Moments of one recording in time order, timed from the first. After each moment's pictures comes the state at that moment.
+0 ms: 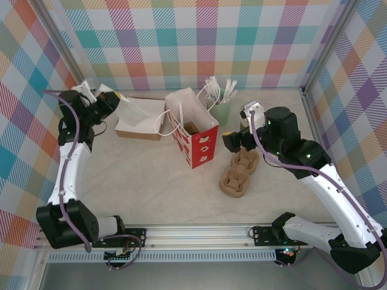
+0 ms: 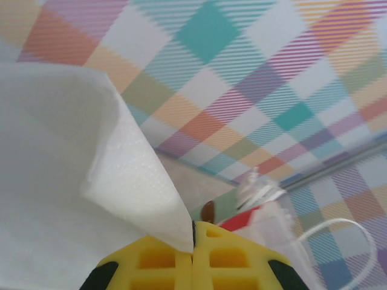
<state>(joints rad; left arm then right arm) 0.18 1.26 1.19 -0.14 0.62 -0.62 0.60 1.03 1.31 -0.77 -0.05 -0.04</state>
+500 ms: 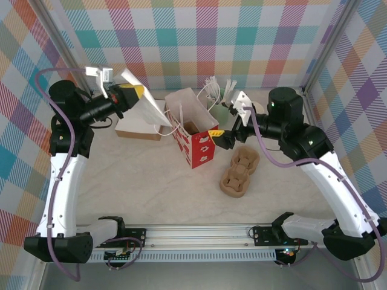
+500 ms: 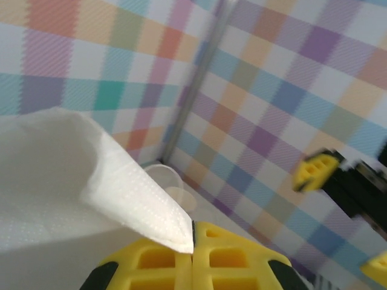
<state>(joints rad) -0.05 1.14 1.45 -0.29 0.94 -0.35 0.60 1.17 1.56 -0.71 -0.48 -0.33</state>
